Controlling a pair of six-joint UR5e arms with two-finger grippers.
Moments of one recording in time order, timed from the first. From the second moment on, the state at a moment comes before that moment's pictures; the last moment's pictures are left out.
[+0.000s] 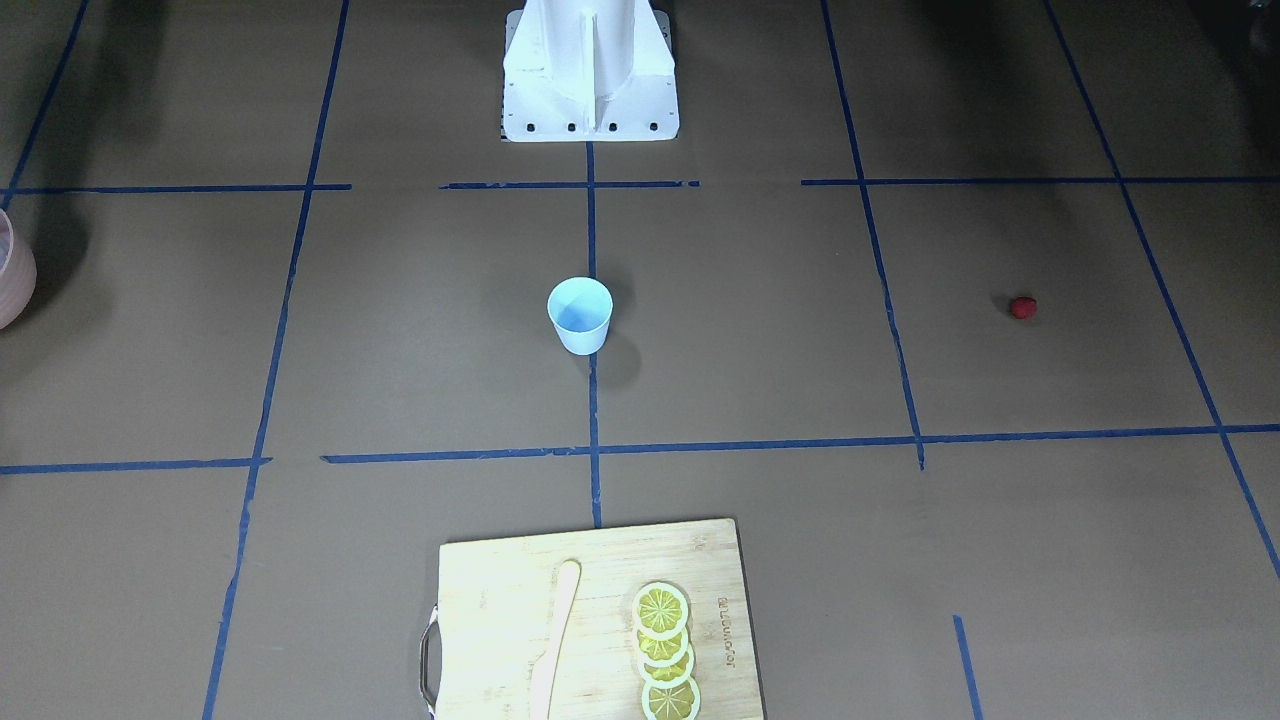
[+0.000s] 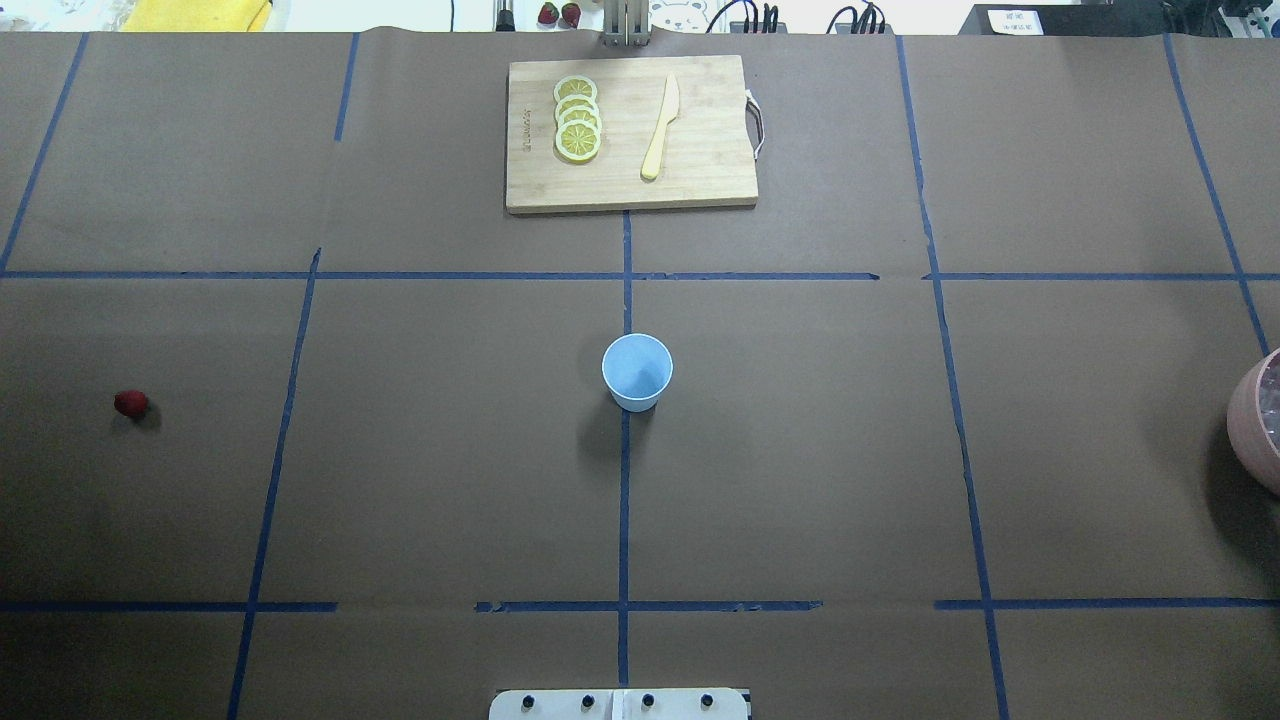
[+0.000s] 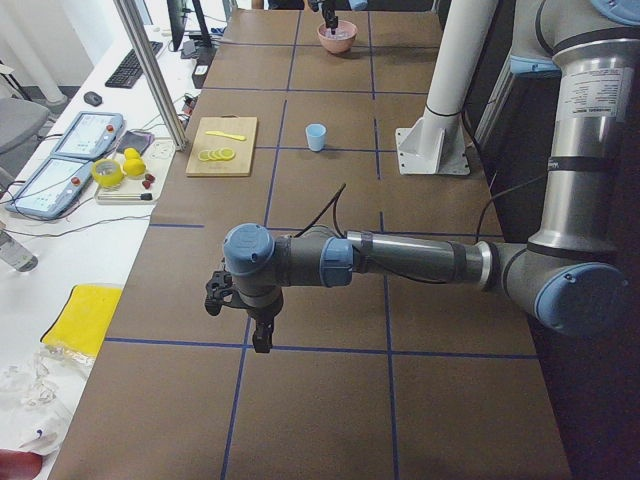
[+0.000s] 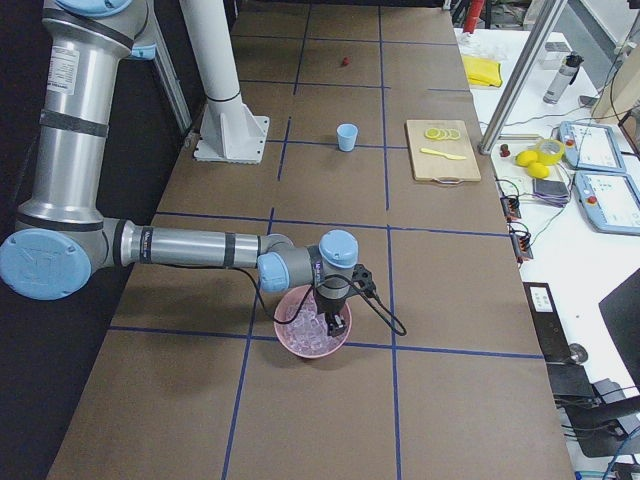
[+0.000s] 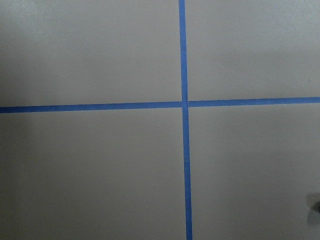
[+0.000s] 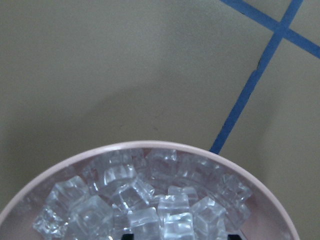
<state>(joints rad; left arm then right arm) -1.61 -1.60 -1.64 -1.47 -2.37 0.07 1.27 -1.78 1.68 -1.31 2.22 -0.13</state>
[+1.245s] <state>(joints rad) -1.61 -1.60 -1.64 -1.47 -2.37 0.07 1.27 -1.78 1.68 -1.31 2.22 -0.13</state>
